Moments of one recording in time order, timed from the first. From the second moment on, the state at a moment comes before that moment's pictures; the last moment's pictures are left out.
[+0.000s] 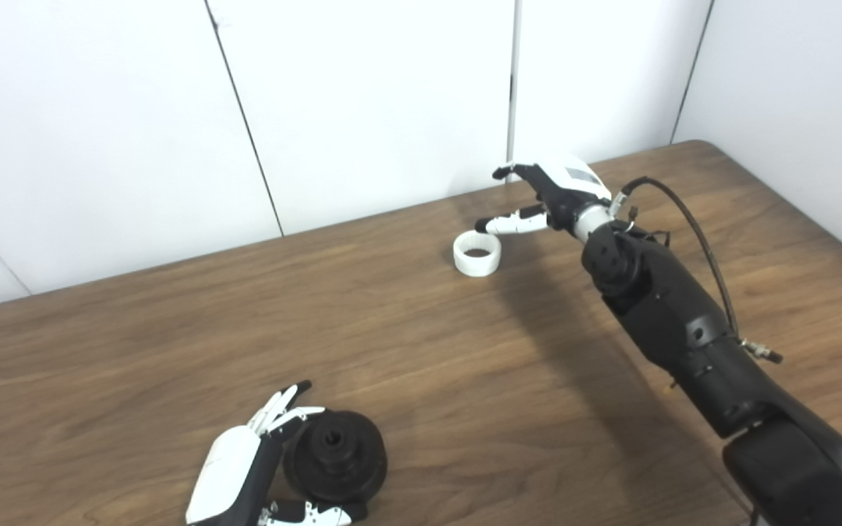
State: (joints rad) left arm 0.05 0.22 -0.30 -0.20 0.66 -0.04 -0.10; right arm -0.61 -0.46 0.21 0.34 -0.67 0.25 0.12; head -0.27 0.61
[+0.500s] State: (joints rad) left arm 0.05 0.21 -0.30 -0.20 0.67 -0.04 -0.10; right arm -0.61 -0.46 0.27 0.38 -0.64 0.23 0.19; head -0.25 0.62
